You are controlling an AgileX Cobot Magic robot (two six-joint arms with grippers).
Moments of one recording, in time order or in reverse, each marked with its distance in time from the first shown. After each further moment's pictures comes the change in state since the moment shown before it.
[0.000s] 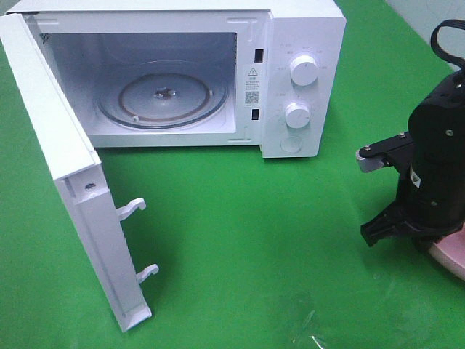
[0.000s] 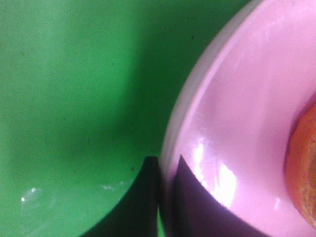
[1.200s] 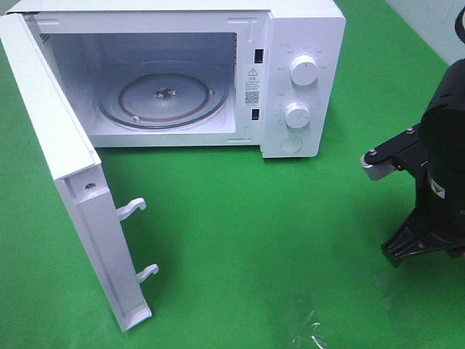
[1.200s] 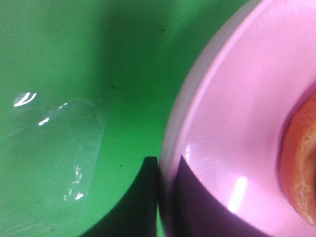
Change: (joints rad) left arm 0.000 0.000 0.000 0.000 0.000 0.000; right arm 0.175 -0.189 0.066 -0.074 0.220 0.058
